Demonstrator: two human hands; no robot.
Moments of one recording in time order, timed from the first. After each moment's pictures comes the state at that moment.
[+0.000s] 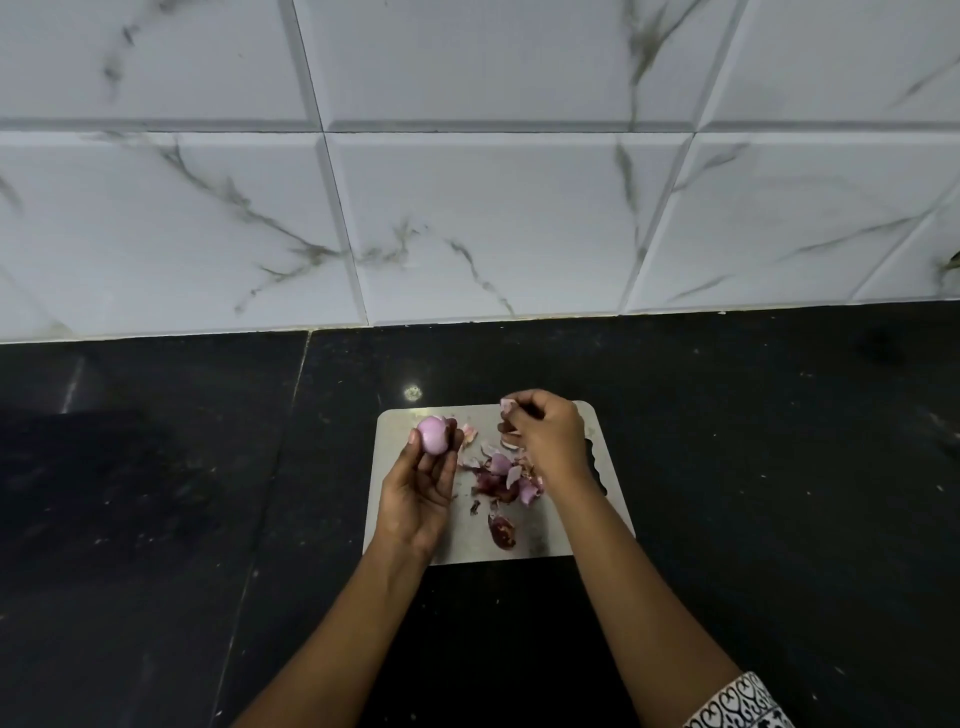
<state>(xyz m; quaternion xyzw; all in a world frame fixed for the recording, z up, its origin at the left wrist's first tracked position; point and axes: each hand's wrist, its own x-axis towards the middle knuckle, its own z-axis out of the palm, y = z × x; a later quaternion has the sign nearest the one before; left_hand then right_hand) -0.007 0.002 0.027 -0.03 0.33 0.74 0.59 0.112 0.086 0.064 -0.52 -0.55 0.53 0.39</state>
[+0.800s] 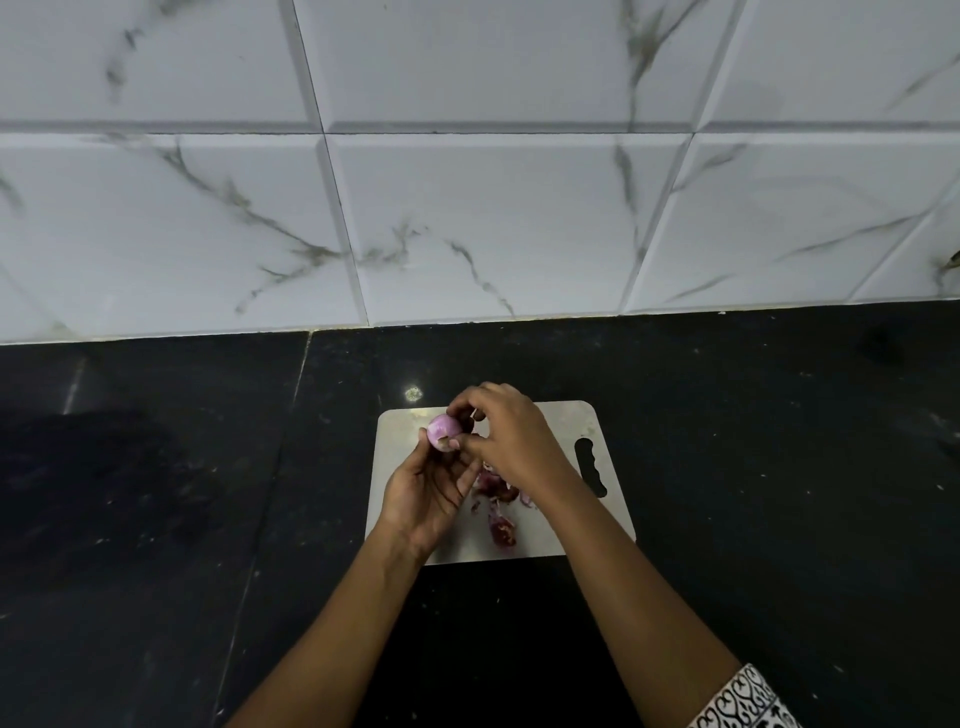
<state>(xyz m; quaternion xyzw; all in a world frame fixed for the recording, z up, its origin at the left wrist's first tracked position) -0.011 0.007 0.028 0.01 0.28 0.69 0.67 0.095 0.071 0.089 -0.37 -0.86 0.26 0.24</state>
